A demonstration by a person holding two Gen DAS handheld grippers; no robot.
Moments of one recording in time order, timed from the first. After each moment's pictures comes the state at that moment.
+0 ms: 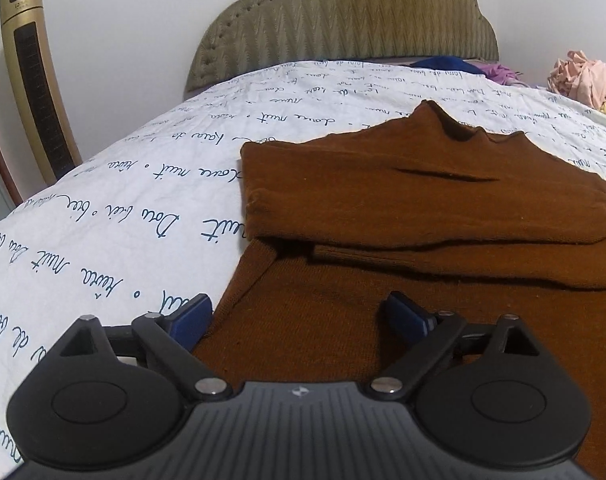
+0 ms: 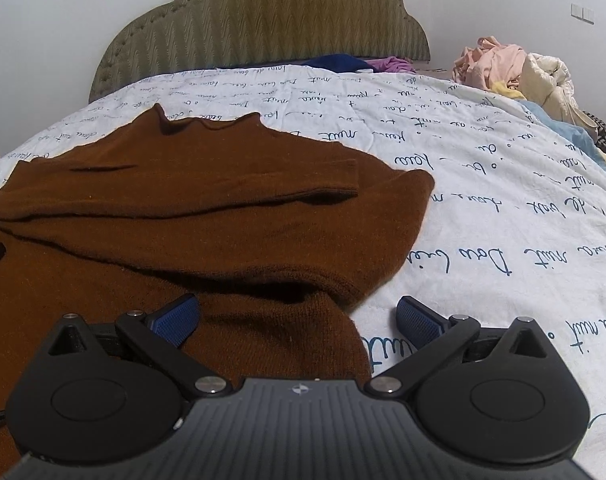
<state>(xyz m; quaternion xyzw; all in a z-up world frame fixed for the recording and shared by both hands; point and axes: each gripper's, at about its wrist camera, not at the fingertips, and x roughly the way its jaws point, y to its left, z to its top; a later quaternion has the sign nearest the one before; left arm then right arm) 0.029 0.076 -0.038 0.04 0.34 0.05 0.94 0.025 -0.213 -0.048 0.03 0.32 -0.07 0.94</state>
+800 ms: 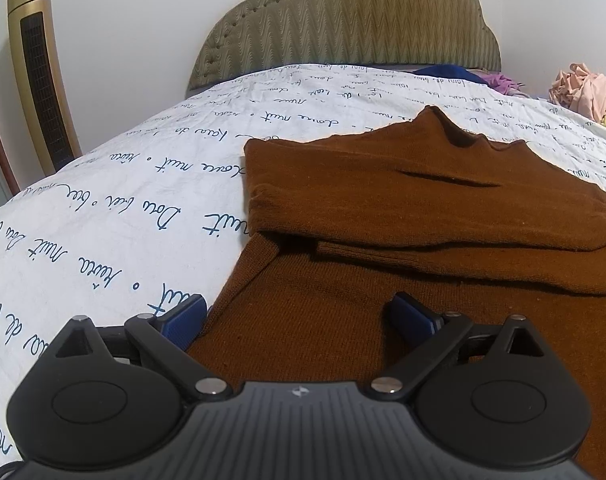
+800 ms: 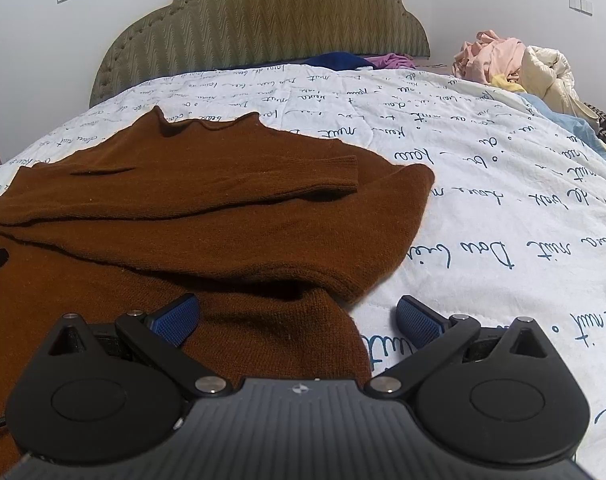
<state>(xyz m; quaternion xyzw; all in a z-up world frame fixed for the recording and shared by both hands) 0.026 0.080 -0.040 0.02 0.33 0.05 0.94 0.025 -0.216 -0.049 0.04 0.32 -0.06 0.94</state>
